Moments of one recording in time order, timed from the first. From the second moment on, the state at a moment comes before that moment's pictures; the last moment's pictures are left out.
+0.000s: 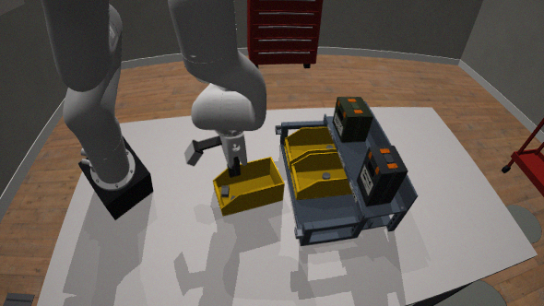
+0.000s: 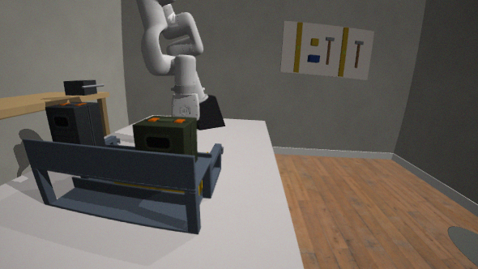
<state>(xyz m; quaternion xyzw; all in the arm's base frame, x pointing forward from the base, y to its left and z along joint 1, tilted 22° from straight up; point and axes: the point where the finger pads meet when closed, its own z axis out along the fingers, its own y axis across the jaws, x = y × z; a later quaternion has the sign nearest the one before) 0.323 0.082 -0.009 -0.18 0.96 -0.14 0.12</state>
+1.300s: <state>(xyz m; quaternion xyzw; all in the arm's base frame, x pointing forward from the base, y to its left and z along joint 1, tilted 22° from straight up) 0.317 0.087 0.009 -0.18 0.96 -0.14 0.12</state>
